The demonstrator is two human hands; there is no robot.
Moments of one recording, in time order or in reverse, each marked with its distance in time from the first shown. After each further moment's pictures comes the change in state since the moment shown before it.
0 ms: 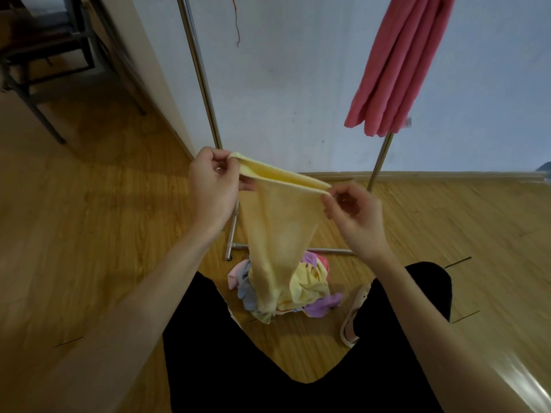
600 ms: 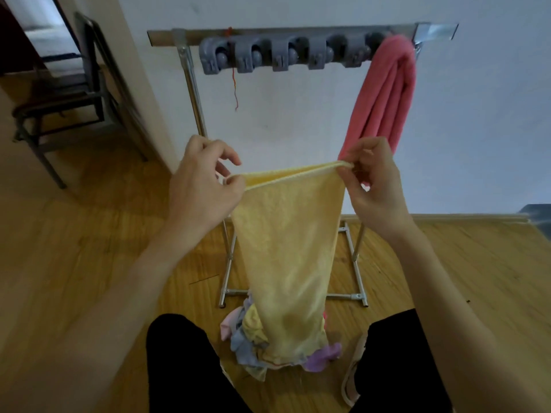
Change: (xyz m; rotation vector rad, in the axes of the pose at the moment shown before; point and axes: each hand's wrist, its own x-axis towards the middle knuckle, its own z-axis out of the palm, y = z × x) left_hand 0.032 0.074 -0.018 0.533 -0.096 0.511; right_hand 0.088 -0.074 -0.046 -0.102 0.056 -0.300
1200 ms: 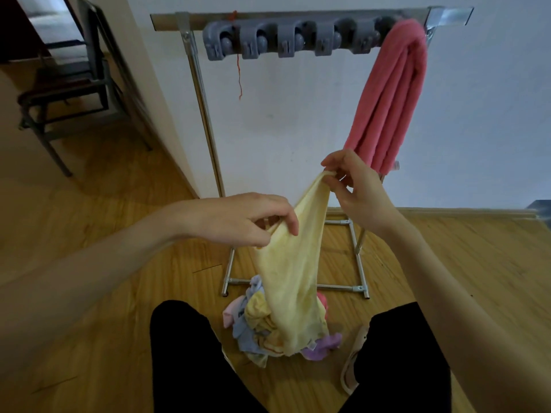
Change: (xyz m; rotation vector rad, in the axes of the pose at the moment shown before) left_hand -0.005 0.018 -0.003 -0.116 -1.215 0.239; right_hand -0.005 0.022 0.017 -0.141 -0.233 0.030
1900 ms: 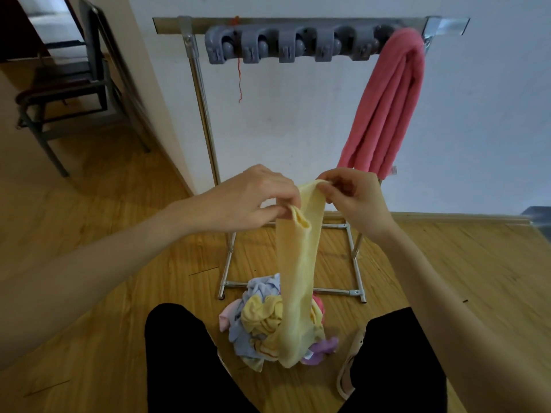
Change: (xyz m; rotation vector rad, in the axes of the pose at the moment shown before) left_hand 0.022 -0.015 -0.003 0.320 0.473 0.296; right_hand -0.005 -0.006 0.003 0.183 0.023 0.150
